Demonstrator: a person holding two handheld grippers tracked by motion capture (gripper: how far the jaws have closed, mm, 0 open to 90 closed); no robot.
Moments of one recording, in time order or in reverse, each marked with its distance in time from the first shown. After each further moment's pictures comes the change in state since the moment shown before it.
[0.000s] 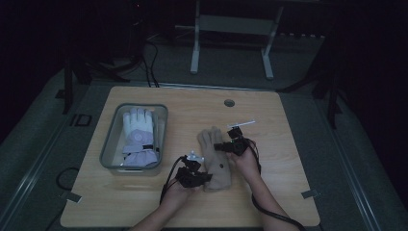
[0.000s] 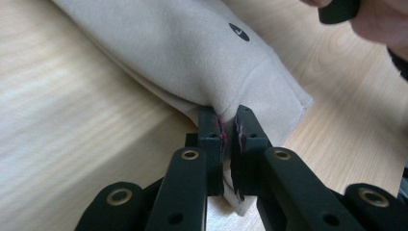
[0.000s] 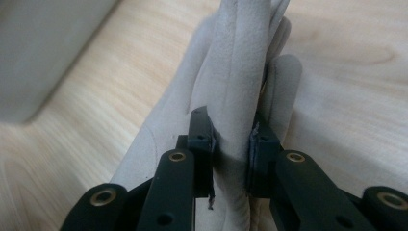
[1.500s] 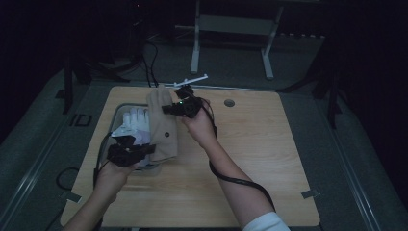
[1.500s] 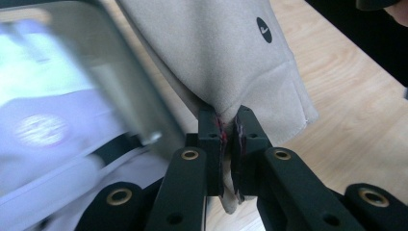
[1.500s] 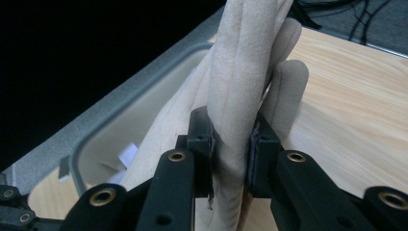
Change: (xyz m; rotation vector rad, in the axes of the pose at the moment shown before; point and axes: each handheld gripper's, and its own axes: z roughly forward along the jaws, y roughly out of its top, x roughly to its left) left arm 0.066 0.007 -0.187 -0.184 0.242 -0.029; right arm 0.157 0.146 -0.005 -0.142 0.139 -0.230
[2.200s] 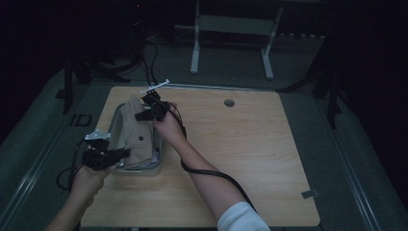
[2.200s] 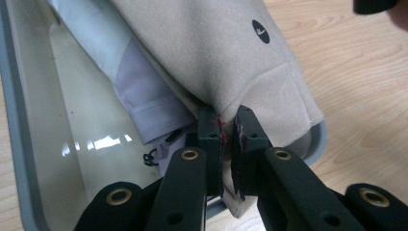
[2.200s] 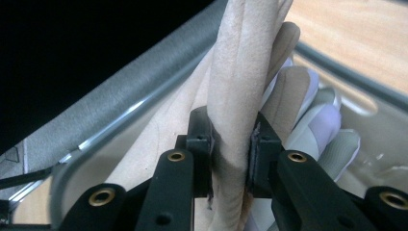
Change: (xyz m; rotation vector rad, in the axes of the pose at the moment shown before) left arm 0.060 -0.034 -0.012 0.051 0.073 -0.116; right arm 0.028 0.010 0.111 0.118 0.060 -0.037
